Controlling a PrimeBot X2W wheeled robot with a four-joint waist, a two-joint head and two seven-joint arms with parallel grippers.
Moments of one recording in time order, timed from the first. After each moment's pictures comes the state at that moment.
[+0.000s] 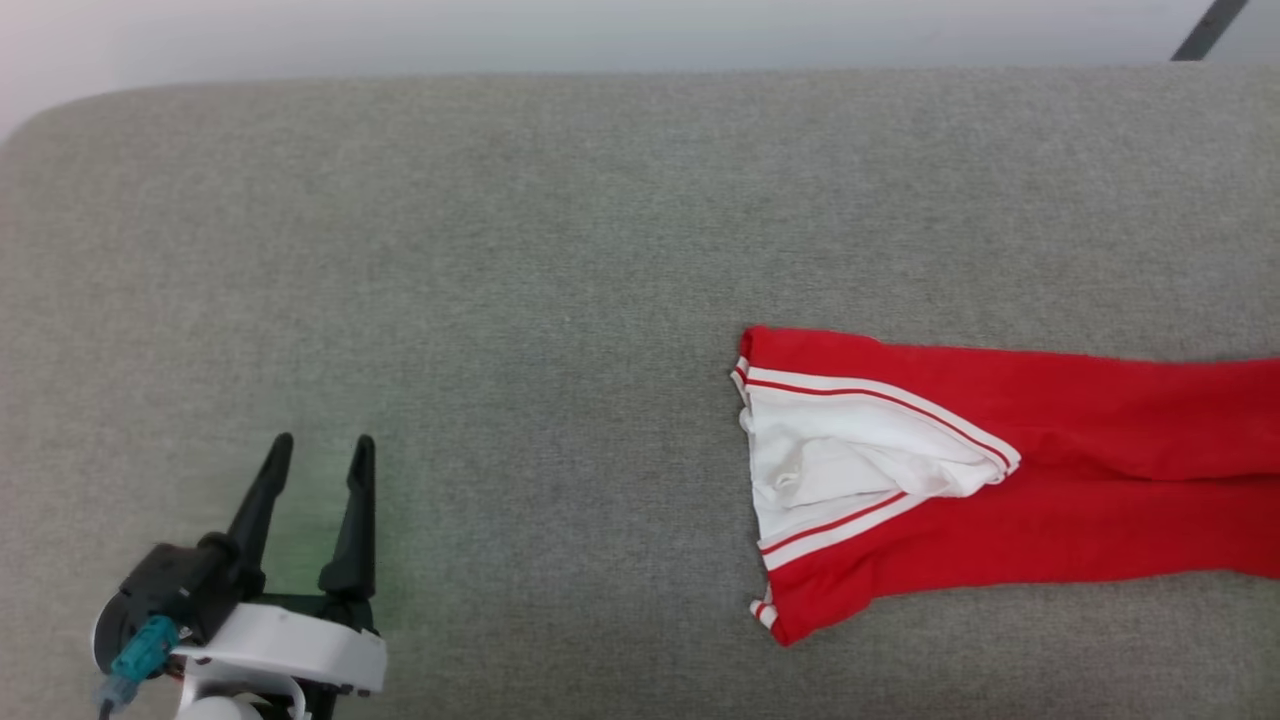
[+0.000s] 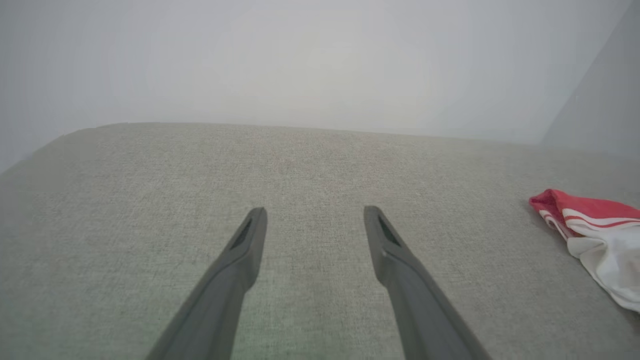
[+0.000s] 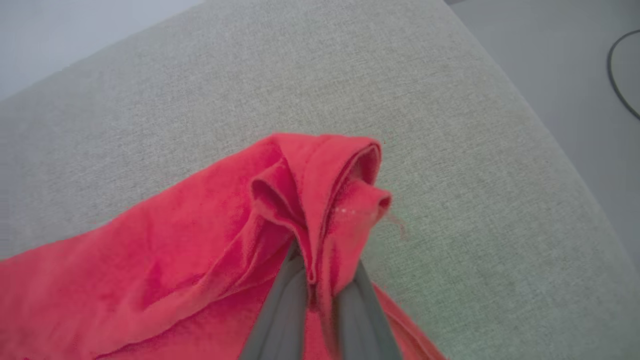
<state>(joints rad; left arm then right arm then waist) -0.11 0.22 0.00 0.16 -0.32 -0.13 -0.26 -0.36 -0.52 -0.35 0.44 0.58 0.13 0.52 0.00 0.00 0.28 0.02</state>
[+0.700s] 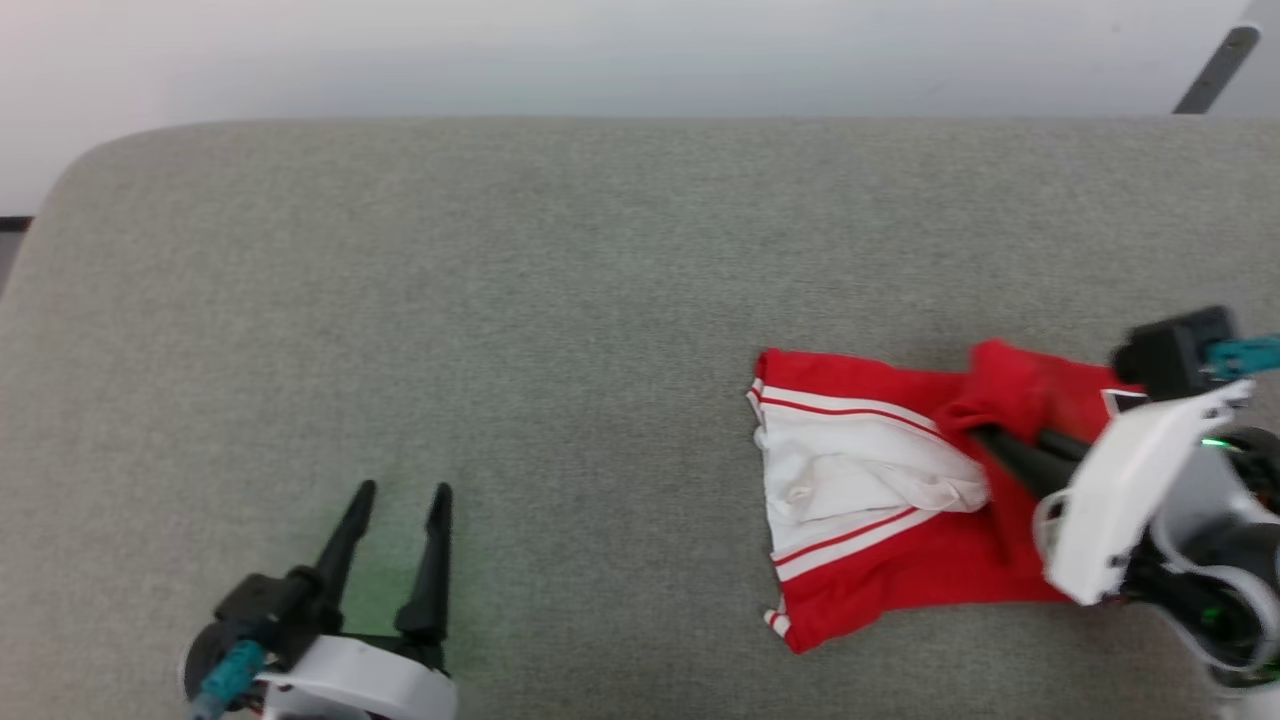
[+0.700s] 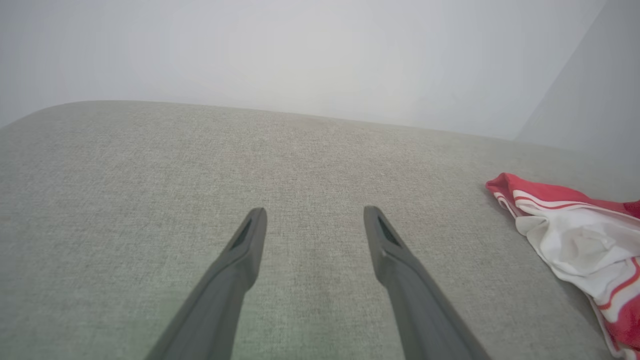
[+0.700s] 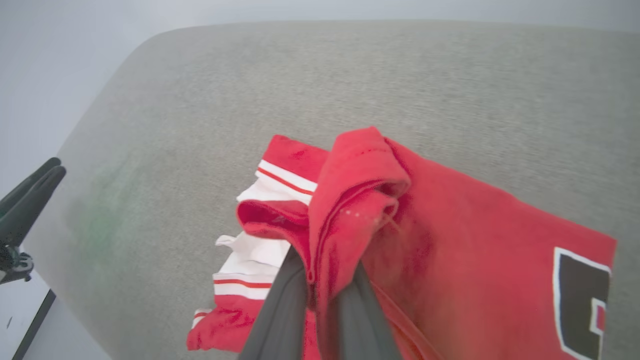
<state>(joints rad) -0.08 0.17 -0.07 0.21 -0.31 -0.13 -0.26 -0.32 -0.36 0.17 -0.09 0.70 0.13 0.72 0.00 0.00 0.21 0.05</state>
